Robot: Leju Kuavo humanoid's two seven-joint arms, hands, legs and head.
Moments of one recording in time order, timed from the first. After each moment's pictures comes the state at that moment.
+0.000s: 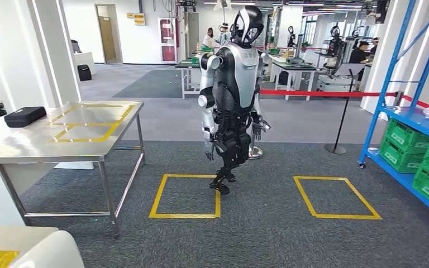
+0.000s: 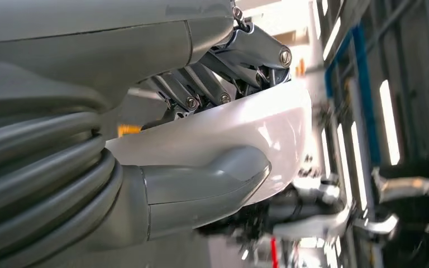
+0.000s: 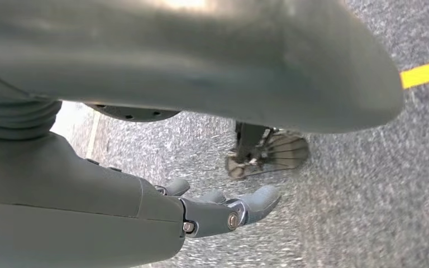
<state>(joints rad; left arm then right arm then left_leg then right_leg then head) 0.10 0.04 0.09 -1.78 0.07 -0.10 -0.65 -0.02 0.18 -0.40 -0.16 0.28 -0.05 -0.03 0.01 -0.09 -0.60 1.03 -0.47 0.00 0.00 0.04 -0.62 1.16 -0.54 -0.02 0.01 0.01</state>
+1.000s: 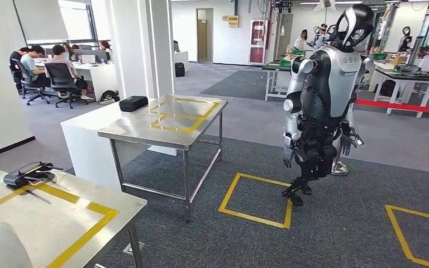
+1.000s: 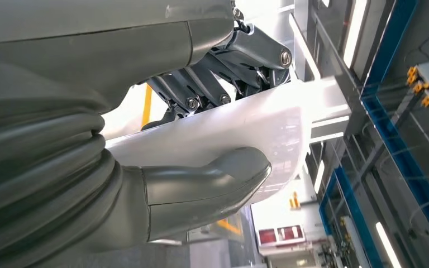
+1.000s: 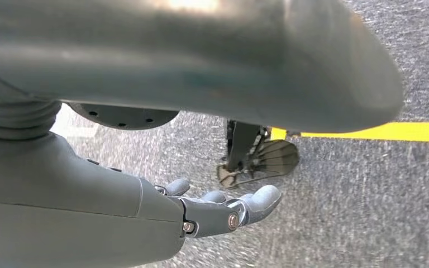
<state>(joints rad) 0.10 0.14 0.28 -1.85 0.10 -0.12 -0.65 -0.02 0.19 -0.43 -0.16 0.25 -0.05 -0.04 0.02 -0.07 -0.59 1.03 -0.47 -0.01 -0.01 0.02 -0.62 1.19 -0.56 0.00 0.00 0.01</state>
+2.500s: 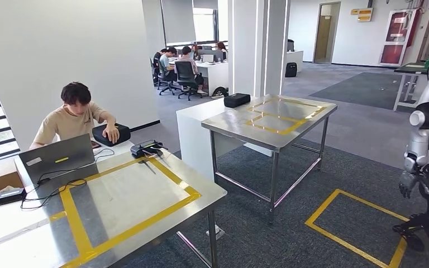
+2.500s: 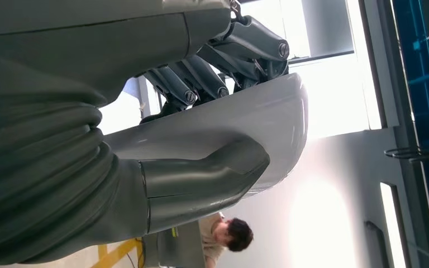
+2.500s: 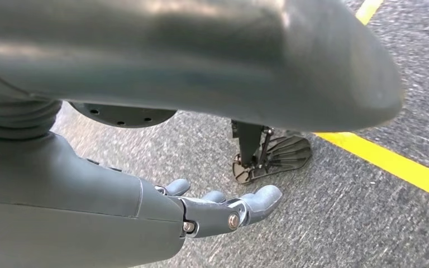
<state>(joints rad) -0.22 0.19 0.38 -1.55 -0.09 0.29 -0.61 -0.03 0.20 -0.45 -0.16 0.26 -0.07 -0.02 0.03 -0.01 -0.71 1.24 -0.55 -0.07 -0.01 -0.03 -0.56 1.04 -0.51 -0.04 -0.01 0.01</state>
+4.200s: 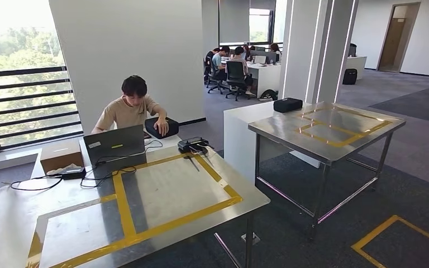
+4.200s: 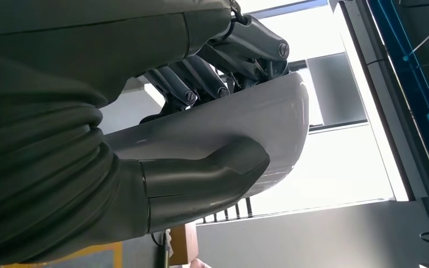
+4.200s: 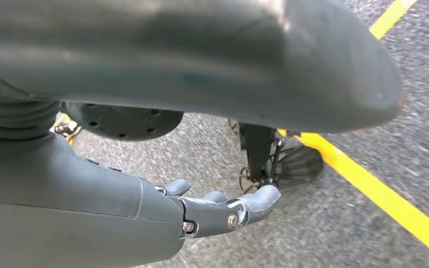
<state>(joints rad) -0.14 0.18 0.39 -1.60 -0.12 0.33 -0.62 -0.02 0.20 -0.48 -0.16 0.25 -0.08 -0.02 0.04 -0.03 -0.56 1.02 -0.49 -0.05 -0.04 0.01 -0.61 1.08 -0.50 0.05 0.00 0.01</state>
